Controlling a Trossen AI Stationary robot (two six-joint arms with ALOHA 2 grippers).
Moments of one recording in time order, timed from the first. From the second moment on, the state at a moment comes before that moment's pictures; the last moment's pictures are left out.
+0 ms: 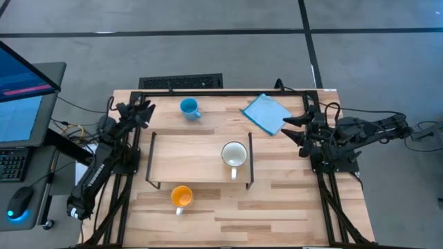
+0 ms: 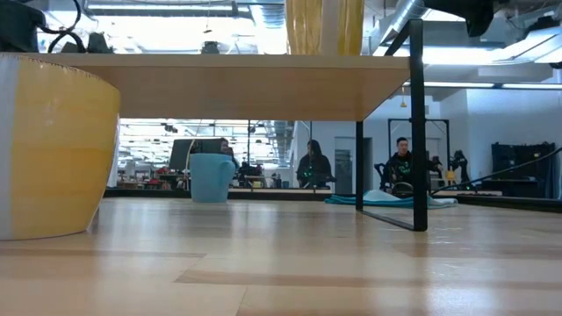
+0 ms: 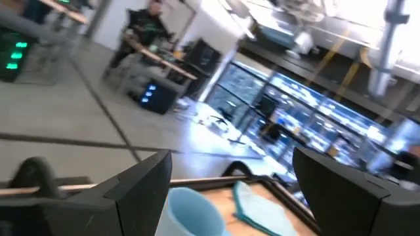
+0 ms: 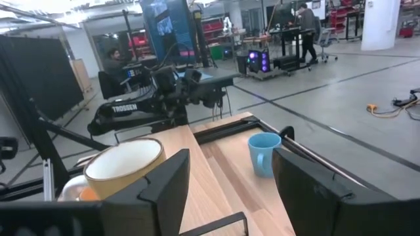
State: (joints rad) left arm 1.18 0.01 0.03 0.16 0.40 -0.63; right arm 0.27 0.46 0.61 -0.19 0.53 0.15
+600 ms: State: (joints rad) left arm 1.18 0.02 0.71 -0.48 0.65 -0.24; right arm 0.27 0.46 0.61 -0.19 0.53 0.07
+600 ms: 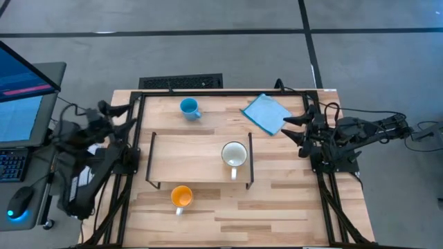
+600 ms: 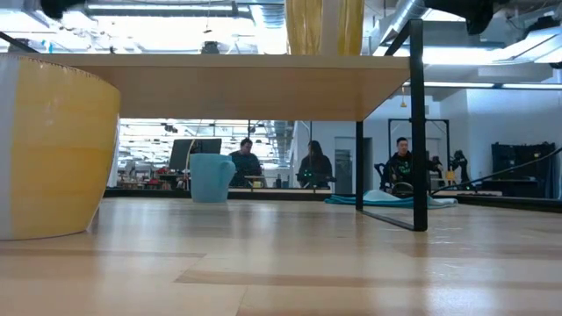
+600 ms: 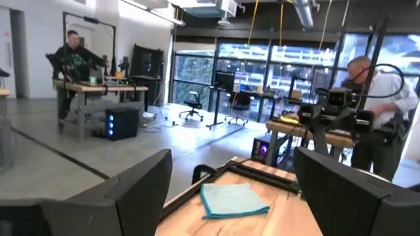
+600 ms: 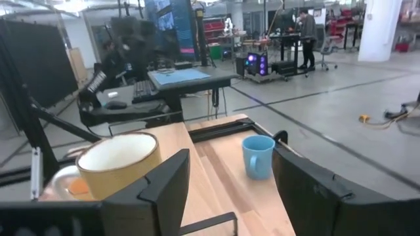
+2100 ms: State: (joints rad) left arm 1.19 0.17 0.90 -0.76 0.83 -0.30; right arm 0.27 0.46 0.61 -0.20 0.53 -0.01
